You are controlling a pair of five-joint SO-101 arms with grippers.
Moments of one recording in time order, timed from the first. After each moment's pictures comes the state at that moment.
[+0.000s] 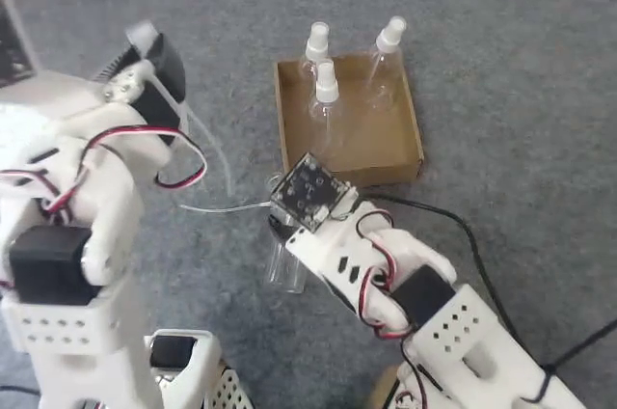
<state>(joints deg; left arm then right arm) -3.5 -43.0 3.6 71.9 29.0 -45.4 -57.6 58.1 41.8 11.6</state>
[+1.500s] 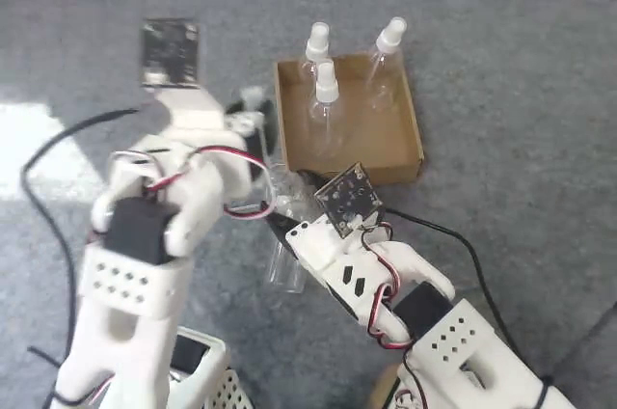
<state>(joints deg) 12.3 -43.3 26.2 67.6 18.8 -44.1 -64.1 72.5 21.1 -1.2</state>
